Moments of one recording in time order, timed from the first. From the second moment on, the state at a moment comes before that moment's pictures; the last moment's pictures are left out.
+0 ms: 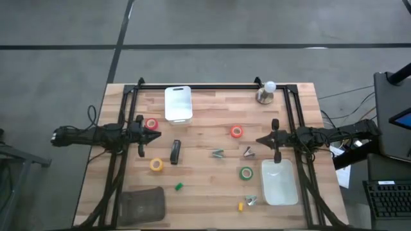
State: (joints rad) left arm -0.10 0.04 0.09 -0.24 -0.26 -0.18; right arm 0.16 0.23 0.01 0.06 0.21 0.02
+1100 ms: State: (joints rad) left arm -0.10 0.04 0.09 -0.24 -0.26 -0.18; right arm 0.16 0.23 0.01 0.07 0.21 -0.04
